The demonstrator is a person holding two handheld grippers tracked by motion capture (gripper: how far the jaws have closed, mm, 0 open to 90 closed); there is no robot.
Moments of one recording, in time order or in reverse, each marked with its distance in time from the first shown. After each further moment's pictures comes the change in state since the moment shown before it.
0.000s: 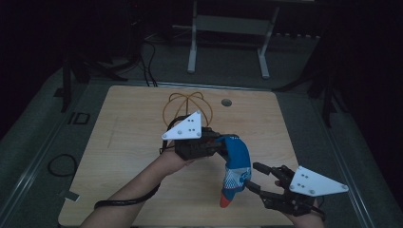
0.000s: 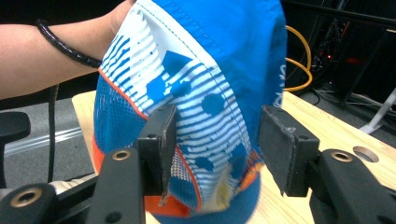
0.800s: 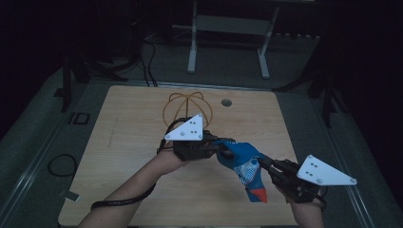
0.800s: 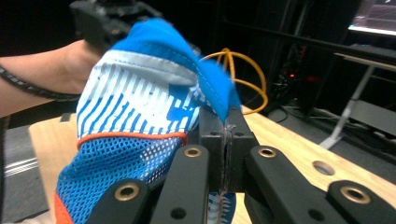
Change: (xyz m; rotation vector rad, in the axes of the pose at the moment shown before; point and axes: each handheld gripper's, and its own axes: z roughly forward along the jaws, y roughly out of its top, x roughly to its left) left arm 0.001 -0.008 0.000 0.119 0.009 0.018; right arm -0.020 0.009 -0.001 -0.096 -0.122 0.002
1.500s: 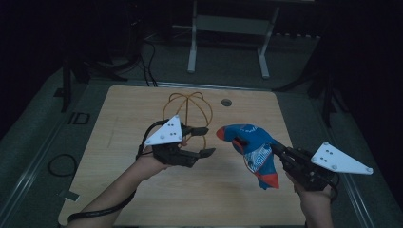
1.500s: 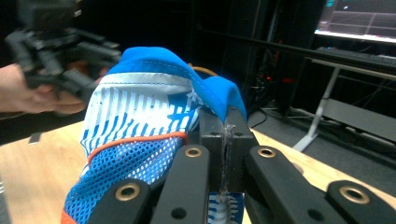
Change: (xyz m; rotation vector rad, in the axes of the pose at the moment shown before) left arm -0.007 -0.017 -0.048 0.052 0.205 -0.041; right arm -0.025 0.016 -0.008 -0.025 -0.090 0.038
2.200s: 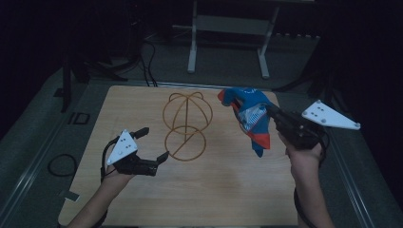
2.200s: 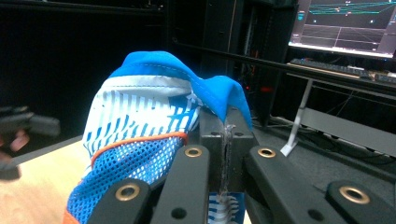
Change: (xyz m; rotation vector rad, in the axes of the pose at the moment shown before) left arm 0.011 -0.099 -0.070 0.012 0.429 -0.126; right arm -0.038 0.047 0.059 -0.029 -0.088 0.016
